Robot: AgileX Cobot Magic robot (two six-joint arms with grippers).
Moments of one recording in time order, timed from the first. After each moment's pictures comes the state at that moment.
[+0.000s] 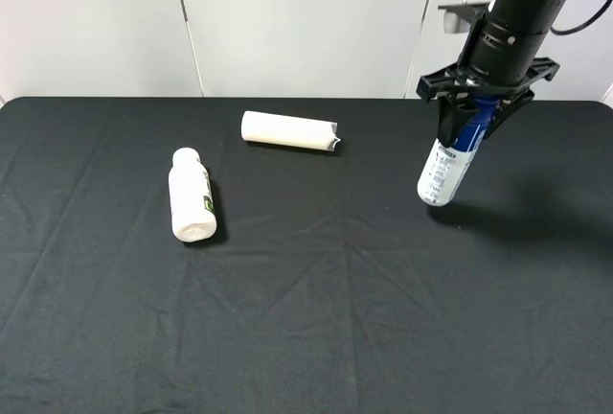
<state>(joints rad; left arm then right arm) -0.01 0.00 -0.49 -0.02 1.06 0.02 0.29 1.79 -1.47 0.07 1.21 -0.02</state>
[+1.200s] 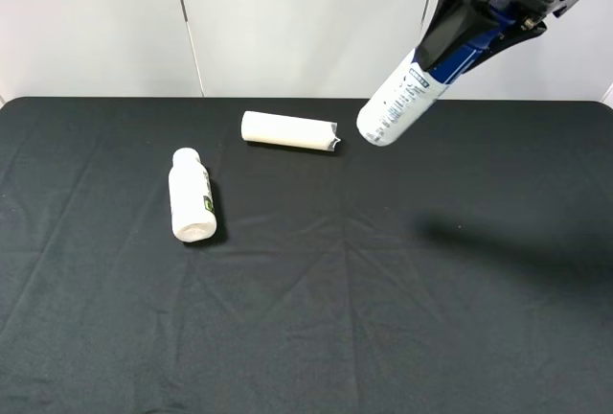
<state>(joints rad) -0.01 0.00 -0.49 -0.02 1.06 0.02 0.29 1.53 -1.48 0.42 1.23 -0.21</state>
